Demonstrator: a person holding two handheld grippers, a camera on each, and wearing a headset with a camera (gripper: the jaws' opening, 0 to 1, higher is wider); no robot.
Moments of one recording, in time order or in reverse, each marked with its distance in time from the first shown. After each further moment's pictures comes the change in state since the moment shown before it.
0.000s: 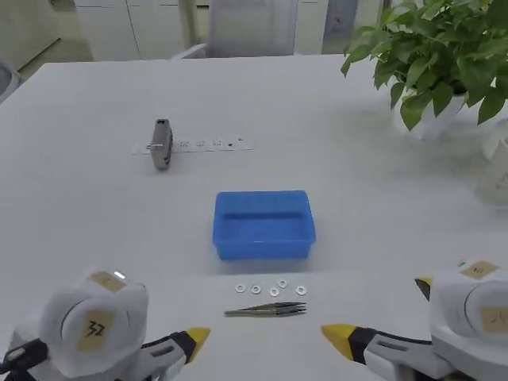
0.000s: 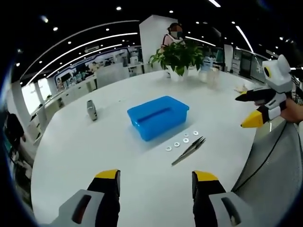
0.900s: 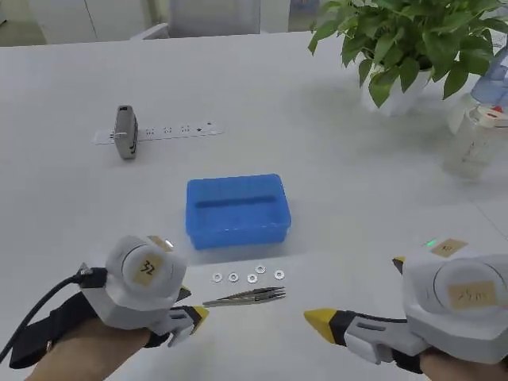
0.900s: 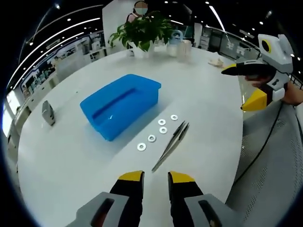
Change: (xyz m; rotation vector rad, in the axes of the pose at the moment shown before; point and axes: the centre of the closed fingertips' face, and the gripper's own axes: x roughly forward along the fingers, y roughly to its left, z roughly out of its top) left arm 0.067 -0.037 -0.011 0.170 0.197 -0.286; right arm 0.002 -0.006 -0.006 -0.006 0.033 -0.028
